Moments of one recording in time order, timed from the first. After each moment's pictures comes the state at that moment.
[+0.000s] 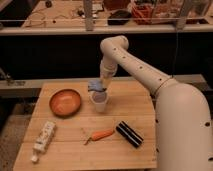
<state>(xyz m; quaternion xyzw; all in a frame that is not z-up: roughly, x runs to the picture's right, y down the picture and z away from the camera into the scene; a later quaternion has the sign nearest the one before) 0.010 -0.042 0.832 -0.29 -0.14 -0.08 0.94</state>
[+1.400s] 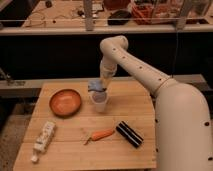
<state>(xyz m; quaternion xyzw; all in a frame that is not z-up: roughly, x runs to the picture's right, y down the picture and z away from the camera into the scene) 0.009 -0.042 0.833 -0.29 -0.13 -0.07 0.94</state>
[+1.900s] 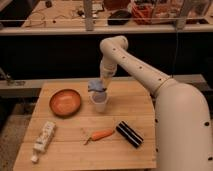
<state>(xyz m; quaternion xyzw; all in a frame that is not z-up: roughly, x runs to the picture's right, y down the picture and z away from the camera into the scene) 0.009 -0.042 0.833 -0.29 -0.13 -0.07 0.95</state>
